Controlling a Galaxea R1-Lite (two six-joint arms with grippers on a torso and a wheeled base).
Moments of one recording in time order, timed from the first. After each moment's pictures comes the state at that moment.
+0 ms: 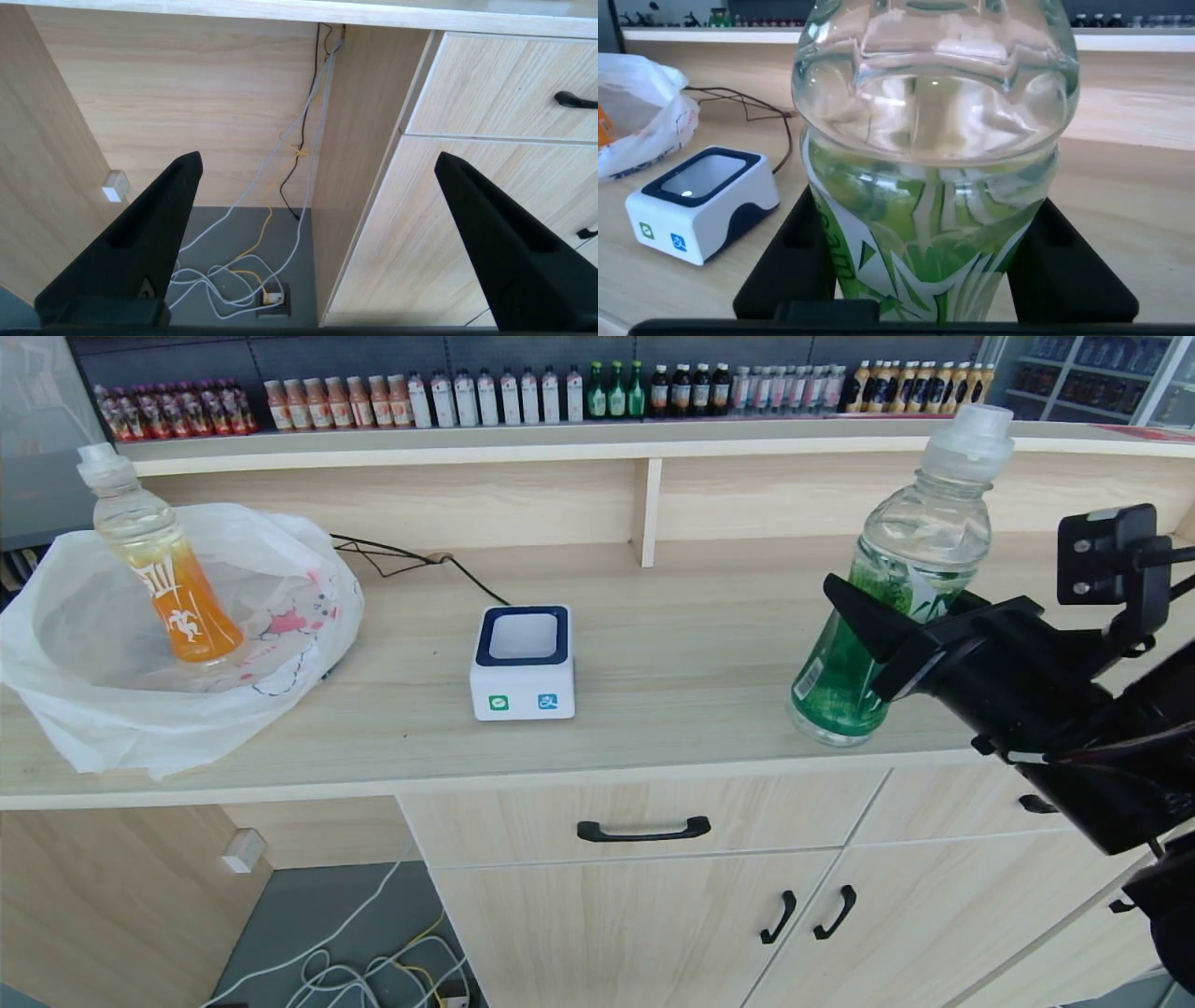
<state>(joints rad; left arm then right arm) 0.00 0.00 0.00 0.00 0.00 0.00 0.44 1.61 -0.57 -1.41 0.00 -0.07</state>
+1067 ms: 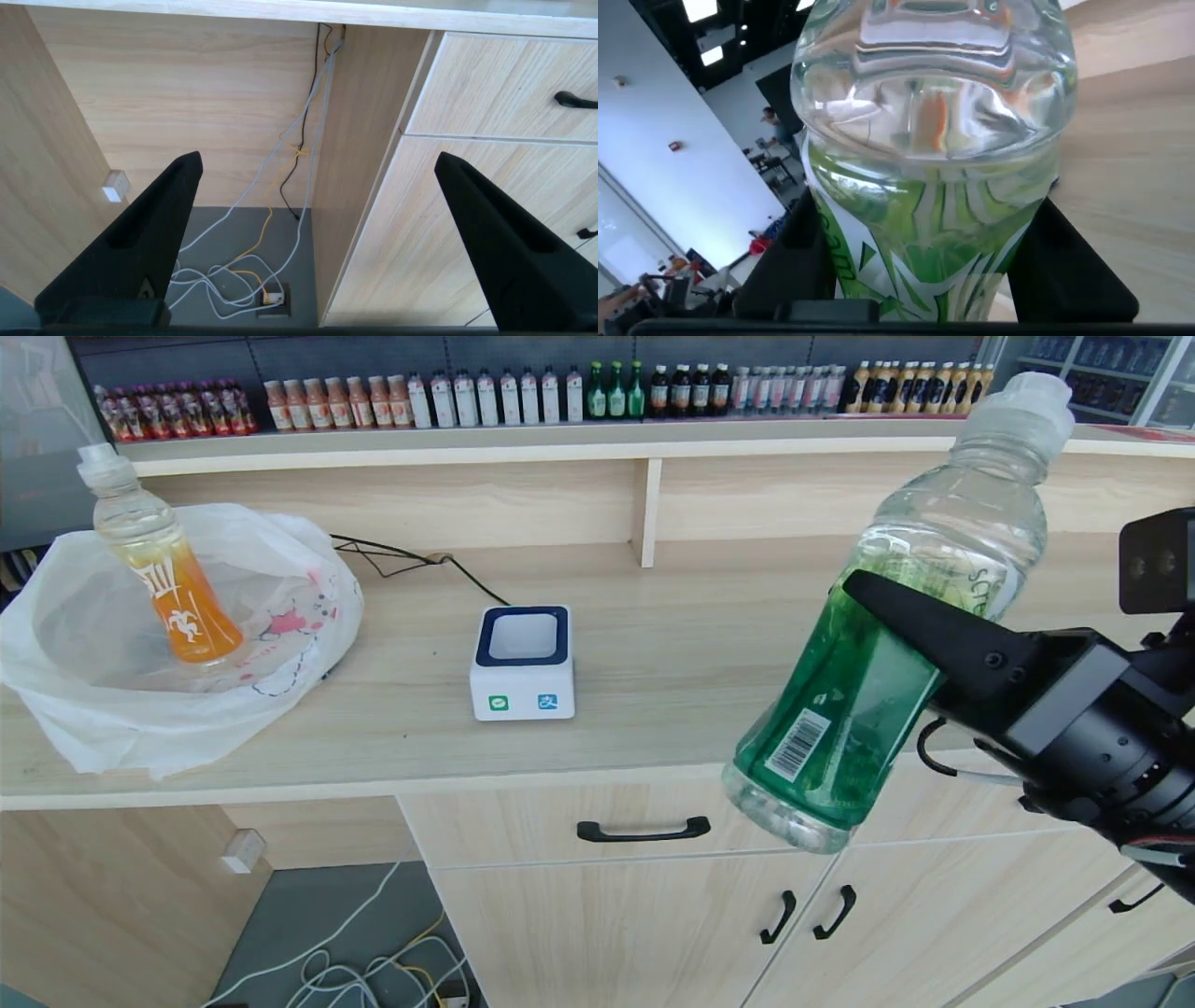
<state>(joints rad) 0.00 0.00 0.00 0.00 0.00 0.00 0.53 1.53 -0.47 -1.56 0.41 0.63</state>
